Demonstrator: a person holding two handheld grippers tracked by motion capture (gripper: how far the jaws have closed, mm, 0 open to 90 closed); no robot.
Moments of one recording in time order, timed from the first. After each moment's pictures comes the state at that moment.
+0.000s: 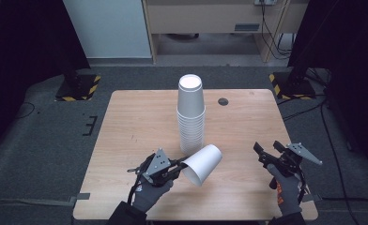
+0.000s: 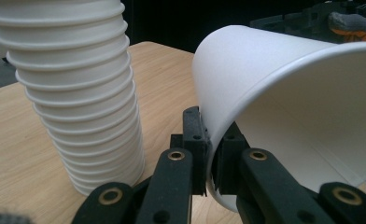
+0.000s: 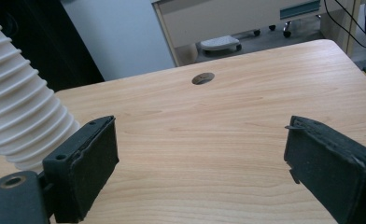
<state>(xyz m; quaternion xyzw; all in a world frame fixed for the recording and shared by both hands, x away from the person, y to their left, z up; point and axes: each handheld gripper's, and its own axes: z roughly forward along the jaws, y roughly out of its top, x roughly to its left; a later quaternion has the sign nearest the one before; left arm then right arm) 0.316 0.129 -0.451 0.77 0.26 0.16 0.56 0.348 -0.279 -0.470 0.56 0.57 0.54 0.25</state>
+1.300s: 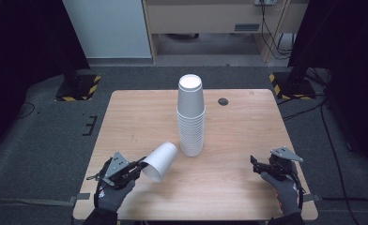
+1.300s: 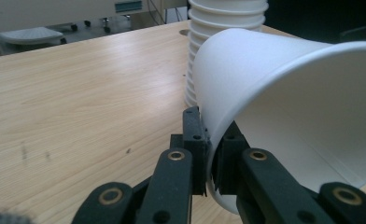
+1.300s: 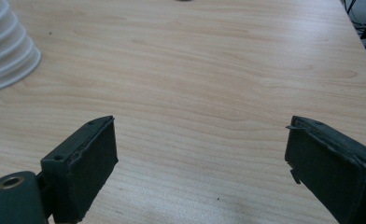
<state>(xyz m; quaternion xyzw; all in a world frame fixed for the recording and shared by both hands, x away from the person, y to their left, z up) 0.305 0.240 -0.463 0.74 0.38 0.22 0.51 0.356 -0.273 -0.509 0.53 0.70 0.39 0.28</state>
